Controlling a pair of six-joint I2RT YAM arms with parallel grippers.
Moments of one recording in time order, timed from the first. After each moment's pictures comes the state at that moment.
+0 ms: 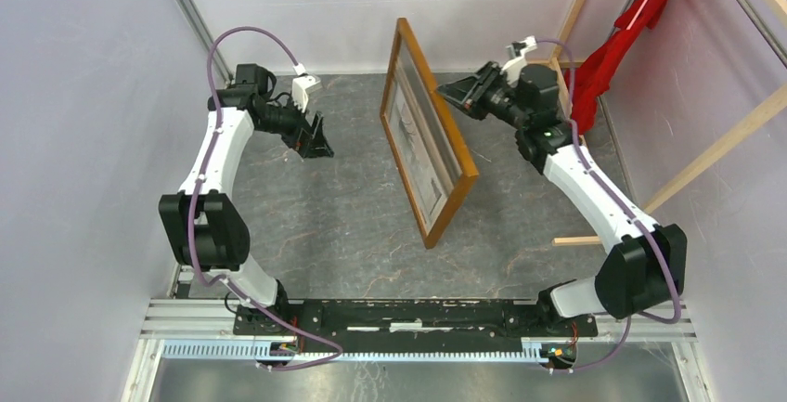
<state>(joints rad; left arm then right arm) 0.02 1.64 1.54 -1.04 0.81 0.64 0.37 1.43 1.23 0.08 -0.40 1.06</state>
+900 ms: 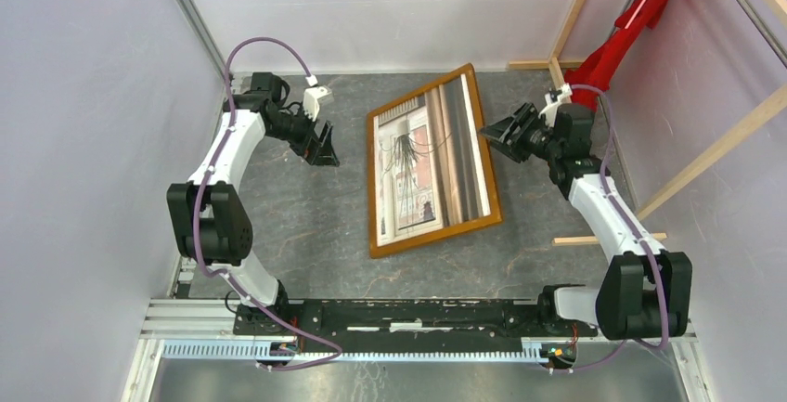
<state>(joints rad) -0.03 1.69 1.47 -0.98 0.75 0.62 0.05 1.28 0.92 -0.06 -0.54 0.87</state>
